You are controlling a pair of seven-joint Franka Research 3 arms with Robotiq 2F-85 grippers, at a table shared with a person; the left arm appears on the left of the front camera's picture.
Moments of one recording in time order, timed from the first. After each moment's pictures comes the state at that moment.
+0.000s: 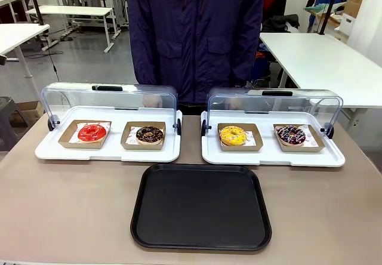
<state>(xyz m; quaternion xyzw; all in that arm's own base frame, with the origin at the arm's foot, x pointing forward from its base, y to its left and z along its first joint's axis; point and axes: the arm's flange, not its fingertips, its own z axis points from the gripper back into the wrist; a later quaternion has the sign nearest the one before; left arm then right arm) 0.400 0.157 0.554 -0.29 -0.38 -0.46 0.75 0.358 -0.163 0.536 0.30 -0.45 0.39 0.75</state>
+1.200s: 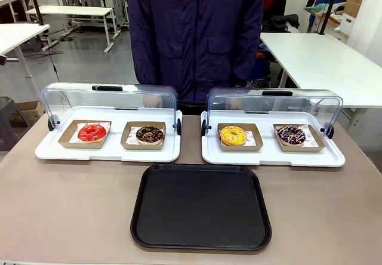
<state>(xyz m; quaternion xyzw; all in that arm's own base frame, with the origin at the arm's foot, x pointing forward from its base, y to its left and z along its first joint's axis) 0.400 0.157 0.554 -0.29 -0.38 -0.46 0.75 0.358 -0.163 0.536 0.30 -0.45 0.39 0.75</state>
